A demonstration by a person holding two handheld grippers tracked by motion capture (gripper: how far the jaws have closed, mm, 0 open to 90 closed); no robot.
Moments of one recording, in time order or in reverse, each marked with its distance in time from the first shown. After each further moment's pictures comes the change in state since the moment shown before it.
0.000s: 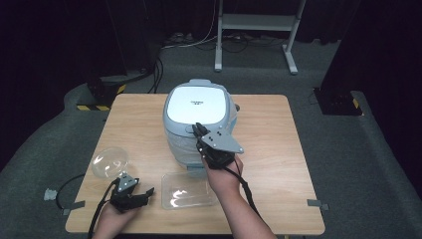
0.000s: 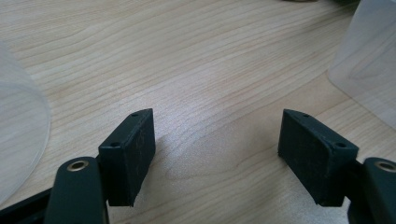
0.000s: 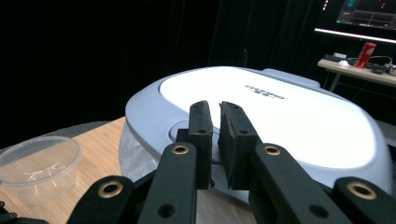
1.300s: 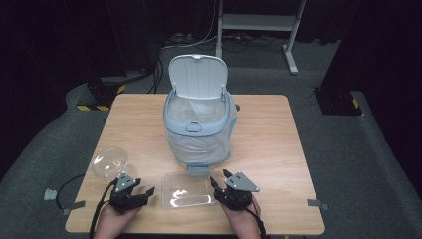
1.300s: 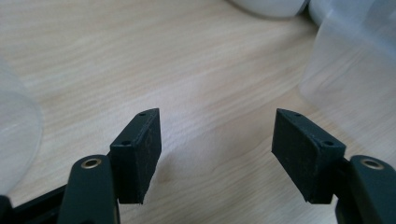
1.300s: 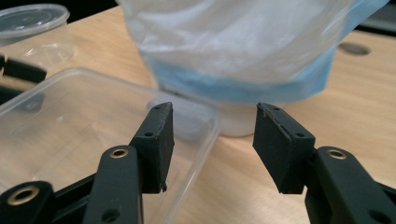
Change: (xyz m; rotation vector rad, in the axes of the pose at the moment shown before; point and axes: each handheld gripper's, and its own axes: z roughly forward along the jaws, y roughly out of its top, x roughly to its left) left arm -0.007 0.009 -0.015 -0.048 -0.036 -0.037; right arm -0.003 -0.142 -0.047 0.295 0.016 0.130
